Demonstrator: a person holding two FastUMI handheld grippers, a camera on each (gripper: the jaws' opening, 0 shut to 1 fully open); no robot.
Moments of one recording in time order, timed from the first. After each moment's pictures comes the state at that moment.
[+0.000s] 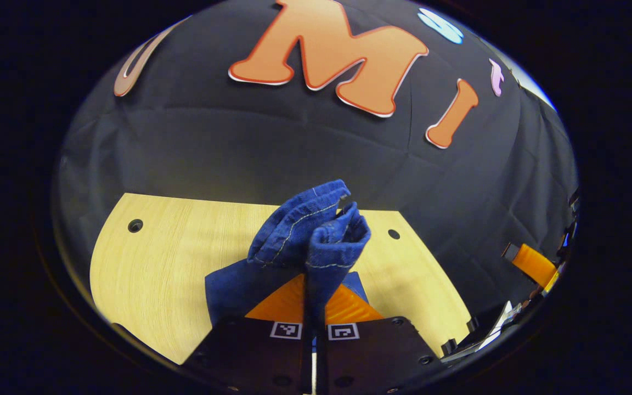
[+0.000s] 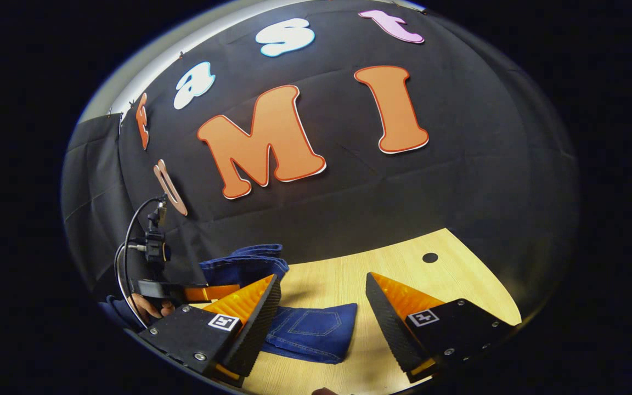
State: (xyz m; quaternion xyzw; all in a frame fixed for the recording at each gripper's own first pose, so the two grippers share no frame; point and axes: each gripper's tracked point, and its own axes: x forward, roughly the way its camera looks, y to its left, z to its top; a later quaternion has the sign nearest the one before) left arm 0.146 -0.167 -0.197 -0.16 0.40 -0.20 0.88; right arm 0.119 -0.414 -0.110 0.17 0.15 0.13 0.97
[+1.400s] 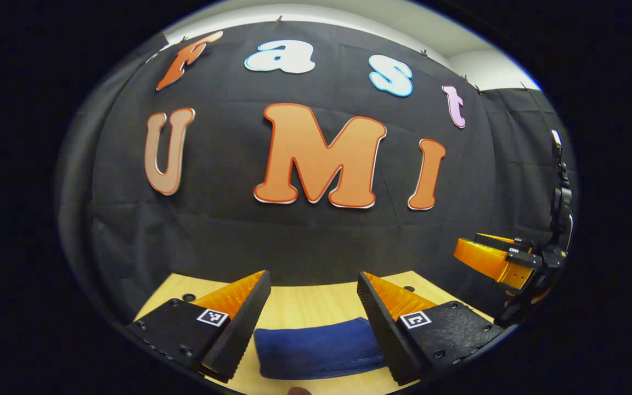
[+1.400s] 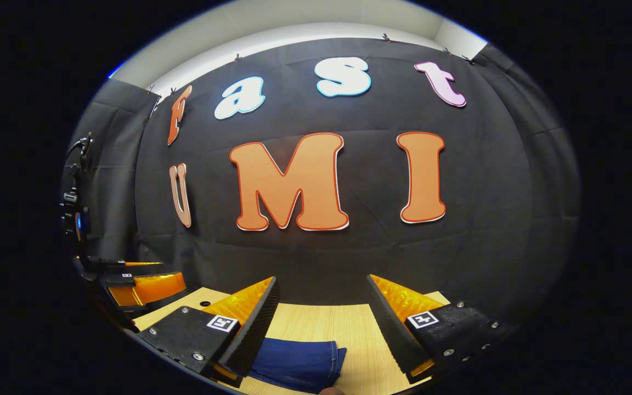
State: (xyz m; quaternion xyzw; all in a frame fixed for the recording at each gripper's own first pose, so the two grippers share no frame) left arm 0.092 -0.071 -0.036 -0.10 0.13 -0.11 0.98; right arm 0.124 -0.368 -0.037 0.07 -0.02 0.11 0.99
